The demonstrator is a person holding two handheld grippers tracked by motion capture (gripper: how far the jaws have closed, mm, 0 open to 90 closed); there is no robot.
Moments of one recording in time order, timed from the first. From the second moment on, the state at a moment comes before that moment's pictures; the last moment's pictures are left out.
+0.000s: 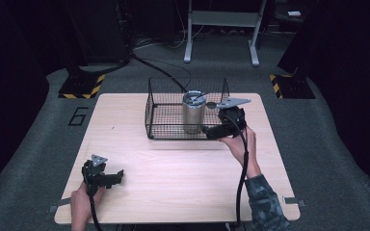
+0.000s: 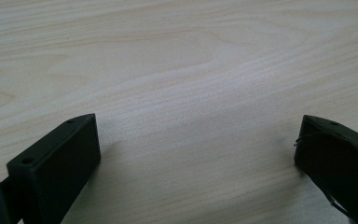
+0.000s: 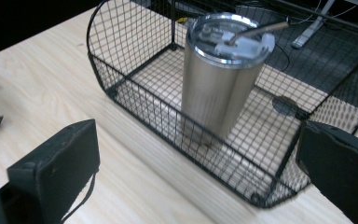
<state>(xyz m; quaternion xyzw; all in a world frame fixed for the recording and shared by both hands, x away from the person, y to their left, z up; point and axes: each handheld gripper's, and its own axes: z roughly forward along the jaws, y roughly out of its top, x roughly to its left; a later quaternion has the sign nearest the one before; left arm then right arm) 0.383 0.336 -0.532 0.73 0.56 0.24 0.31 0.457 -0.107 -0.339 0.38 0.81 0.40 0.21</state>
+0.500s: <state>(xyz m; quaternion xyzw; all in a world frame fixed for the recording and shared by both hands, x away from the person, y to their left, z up) 0.383 0.336 -0.532 0.73 0.56 0.24 0.31 0.398 -0.169 -0.378 0.42 0.79 0.38 0.23</state>
